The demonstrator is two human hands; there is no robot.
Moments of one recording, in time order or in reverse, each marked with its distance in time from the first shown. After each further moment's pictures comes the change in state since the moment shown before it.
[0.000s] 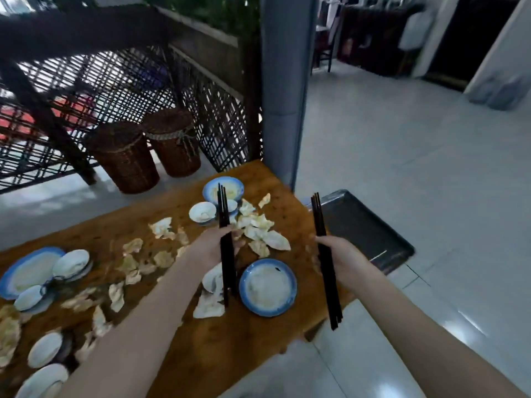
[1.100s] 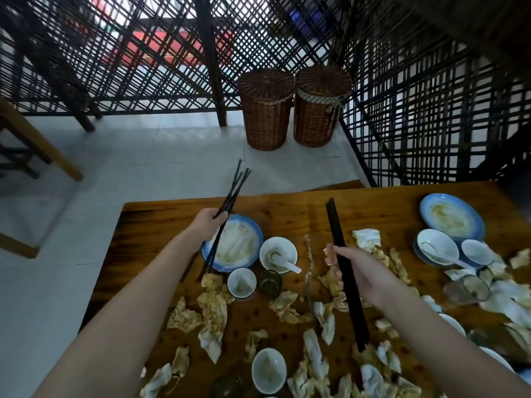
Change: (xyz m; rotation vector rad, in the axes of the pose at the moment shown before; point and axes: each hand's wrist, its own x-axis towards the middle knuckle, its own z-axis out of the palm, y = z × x) left_hand 0.084 0.138 -0.586 0.659 0.501 0.175; right_hand 0.145 0.119 0.514 -0.348 -0.311 0.203
